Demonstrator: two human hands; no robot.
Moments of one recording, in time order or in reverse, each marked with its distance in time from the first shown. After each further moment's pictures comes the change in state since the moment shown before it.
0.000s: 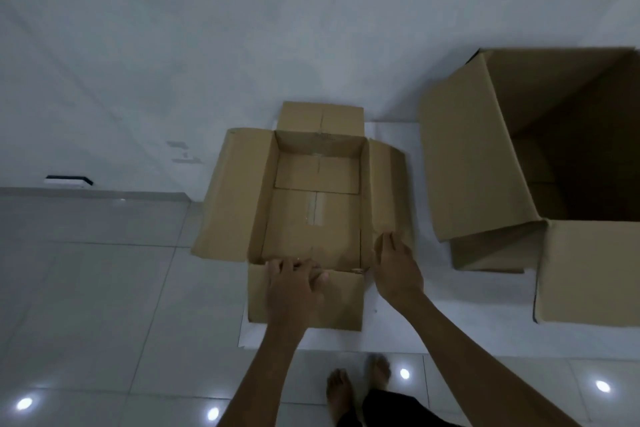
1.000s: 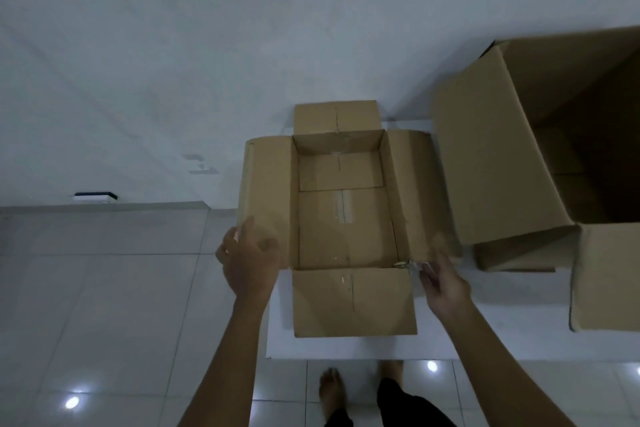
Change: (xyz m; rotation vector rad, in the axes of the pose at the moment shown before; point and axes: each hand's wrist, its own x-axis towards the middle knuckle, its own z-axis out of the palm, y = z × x) left_hand 0.057 -0.048 -0.090 -0.265 0.239 -0.392; right_hand -0.004 0.023 -0.015 1.801 0.135 0.857
